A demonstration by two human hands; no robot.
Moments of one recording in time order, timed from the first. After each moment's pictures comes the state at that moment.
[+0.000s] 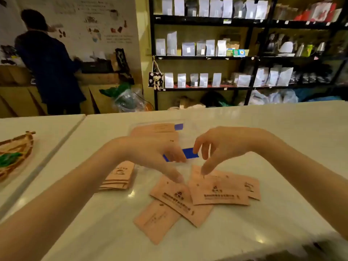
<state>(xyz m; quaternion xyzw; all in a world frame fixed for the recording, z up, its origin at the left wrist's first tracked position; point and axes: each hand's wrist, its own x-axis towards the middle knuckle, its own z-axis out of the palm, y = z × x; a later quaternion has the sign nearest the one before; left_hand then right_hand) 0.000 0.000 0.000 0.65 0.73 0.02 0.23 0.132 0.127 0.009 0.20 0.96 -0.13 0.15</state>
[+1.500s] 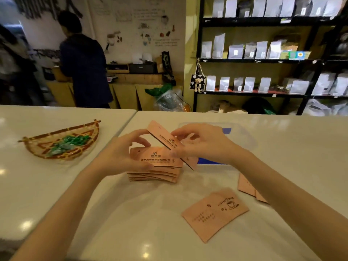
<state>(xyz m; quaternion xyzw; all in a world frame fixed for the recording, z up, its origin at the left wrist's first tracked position) -0.086 -0.126 -0.048 0.44 0.85 0.29 0.03 0.036 0.054 -0.021 0.02 0.94 -0.32 -0.11</state>
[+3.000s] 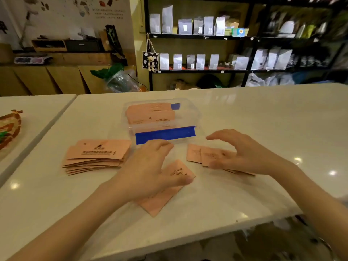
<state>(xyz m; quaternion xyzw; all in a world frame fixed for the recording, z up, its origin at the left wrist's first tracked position) 0.038 -0.041 -0.072 0.57 0.81 0.15 0.09 0.192 0.136 -0.072 0.22 0.95 -0.22 -0.07</state>
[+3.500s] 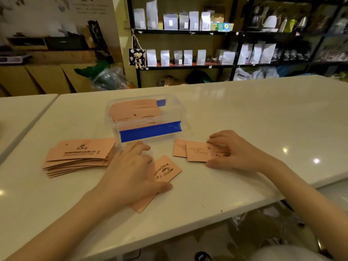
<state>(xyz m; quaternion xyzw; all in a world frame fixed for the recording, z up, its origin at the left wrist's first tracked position) 0.041 -0.042 -0.090 0.56 0.82 0.09 0.03 0.216 0.156 -0.099 0.25 0.95 -0.18 -0.06</state>
